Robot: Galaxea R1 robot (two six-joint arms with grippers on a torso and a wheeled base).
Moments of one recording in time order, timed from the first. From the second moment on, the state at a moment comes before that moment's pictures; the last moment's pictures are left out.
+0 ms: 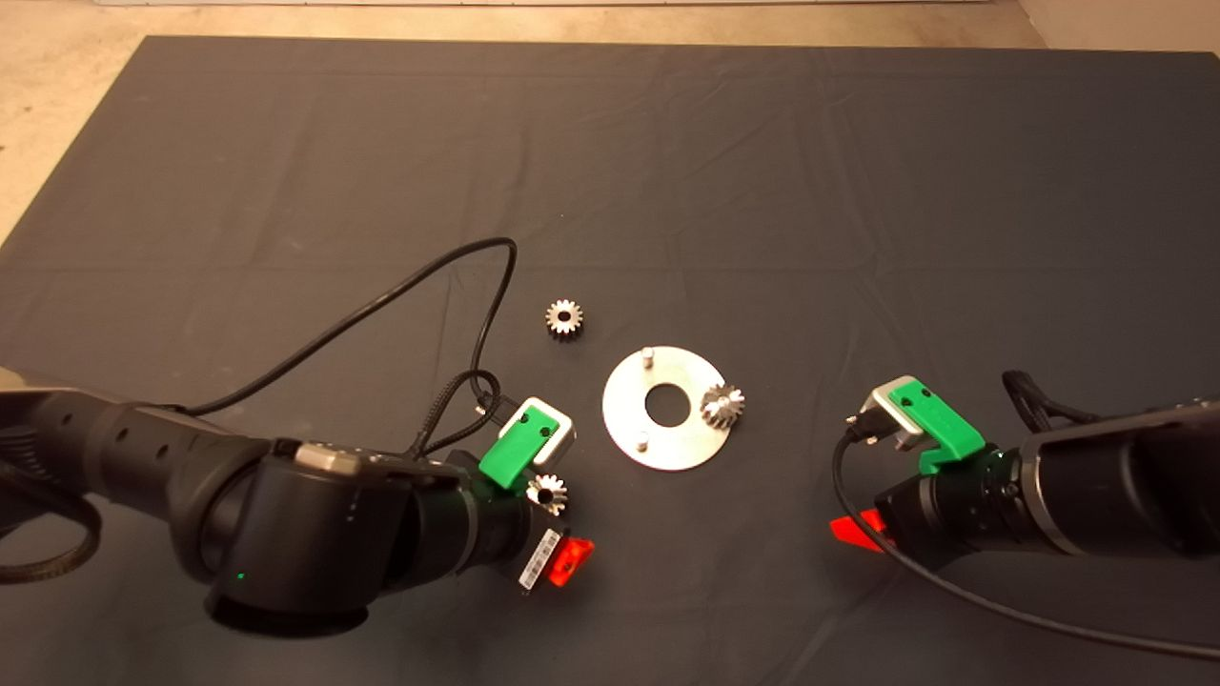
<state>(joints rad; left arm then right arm) -0.09 2.45 -0.49 0.91 1.53 -1.30 0.19 2.24 -0.40 -0.66 -1.53 1.46</state>
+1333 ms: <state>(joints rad) -0.03 2.50 -0.56 0.97 1.53 -1.25 0.17 2.24 -0.40 -0.69 -1.53 1.46</state>
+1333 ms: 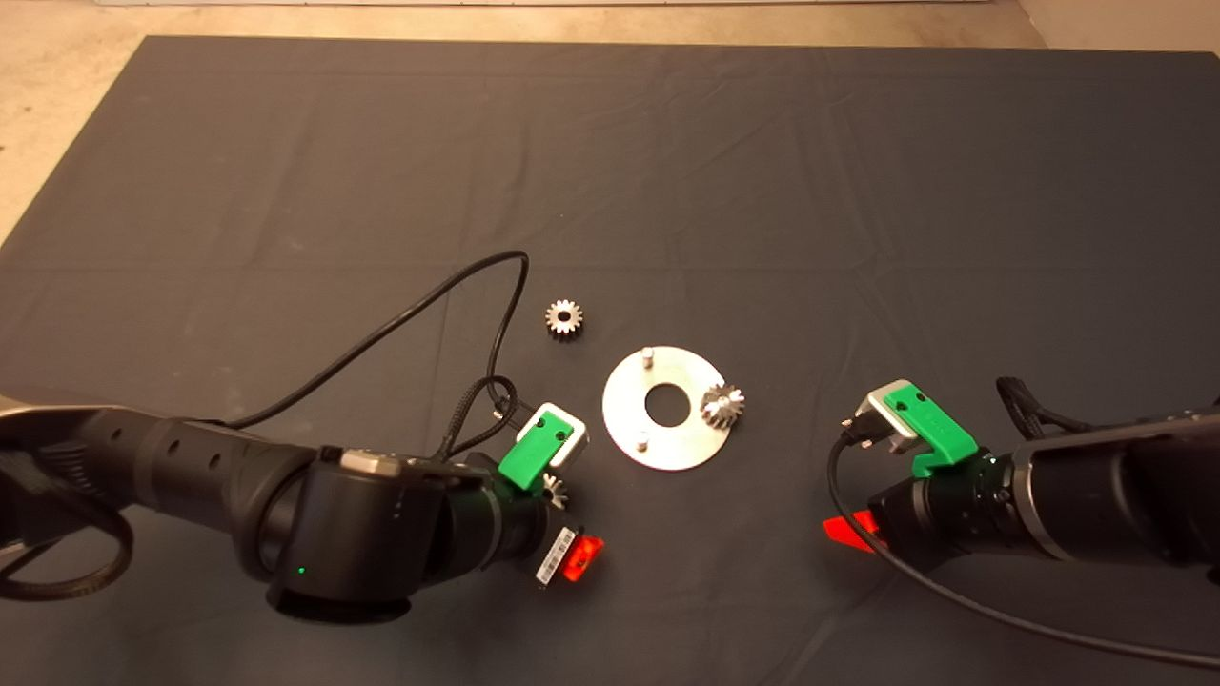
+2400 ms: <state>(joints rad) 0.00 2.50 -0.58 1.02 1.53 -1.19 0.17 2.24 -0.40 -0.69 -1.53 1.46</state>
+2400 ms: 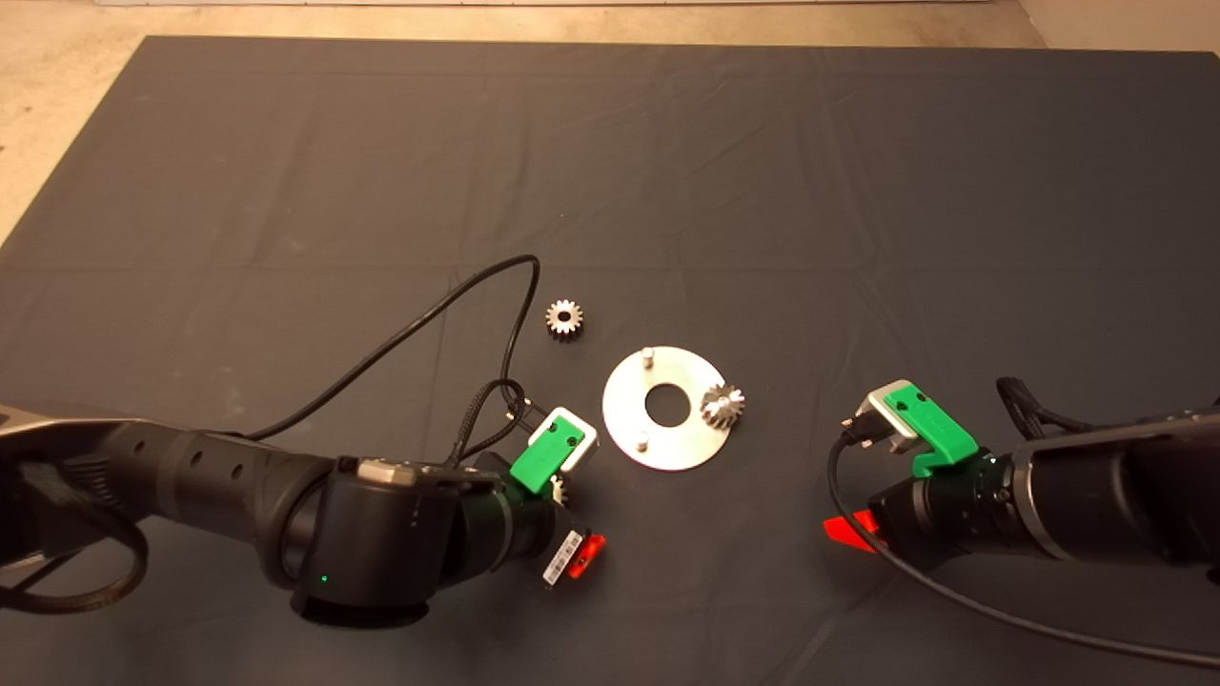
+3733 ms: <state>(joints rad) 0.02 2.50 -0.60 1.06 1.53 -1.16 0.18 2.24 -0.40 -0.68 -1.53 1.46</state>
